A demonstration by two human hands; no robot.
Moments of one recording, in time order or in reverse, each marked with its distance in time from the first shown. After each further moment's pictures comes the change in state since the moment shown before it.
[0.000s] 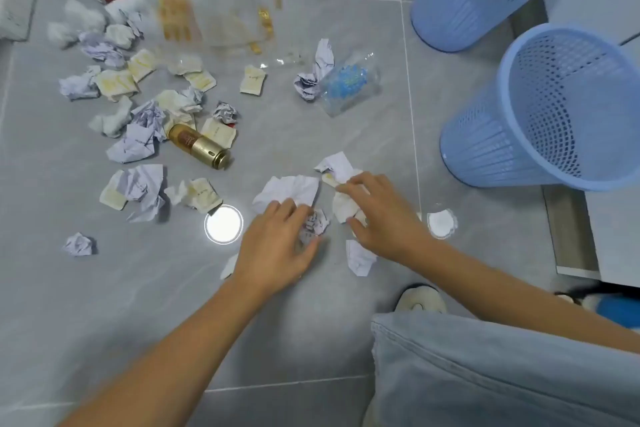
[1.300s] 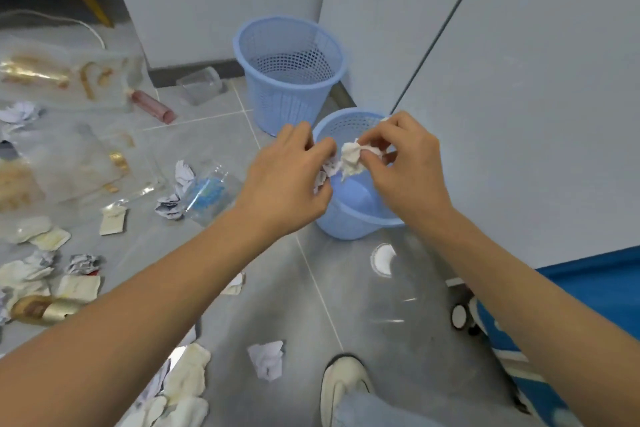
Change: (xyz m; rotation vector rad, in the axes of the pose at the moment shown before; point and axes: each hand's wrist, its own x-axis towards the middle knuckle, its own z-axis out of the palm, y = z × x) left_hand 0.193 0.232 -0.110 0.068 0.243 0.586; right_hand -0.052 0.086 -0.242 0.071 0.892 0.283
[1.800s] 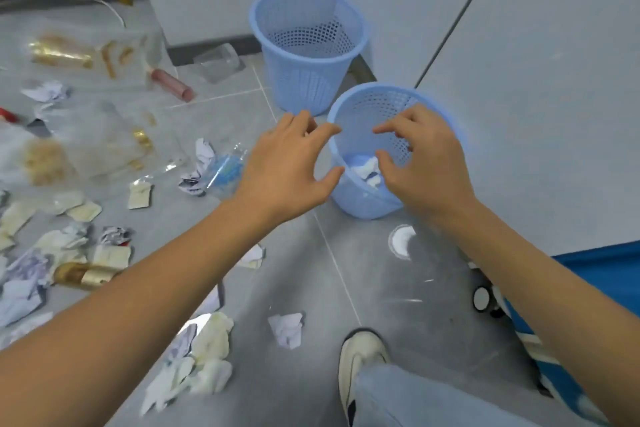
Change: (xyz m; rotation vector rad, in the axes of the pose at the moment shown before) left_hand -0.018 -0.019 0.006 -0.011 -0.061 -0.044; right_hand -0.022 0.007 0.005 -0.154 -0.100 -0.023
